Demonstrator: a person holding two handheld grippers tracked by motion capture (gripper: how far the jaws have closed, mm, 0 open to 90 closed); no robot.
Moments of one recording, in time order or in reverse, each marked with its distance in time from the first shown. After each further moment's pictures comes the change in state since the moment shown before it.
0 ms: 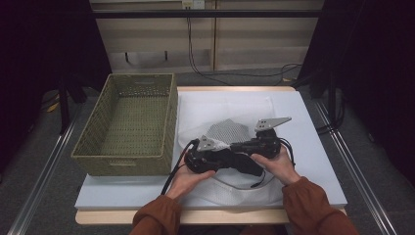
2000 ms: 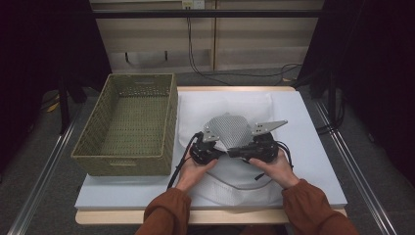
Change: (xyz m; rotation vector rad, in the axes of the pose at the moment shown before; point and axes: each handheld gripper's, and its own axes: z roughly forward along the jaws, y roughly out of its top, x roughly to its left) left arm 0.012 0.015 0.026 -0.015 0.072 -0.057; right arm 0.008 -0.005 0.006 0.032 0.035 -0.004
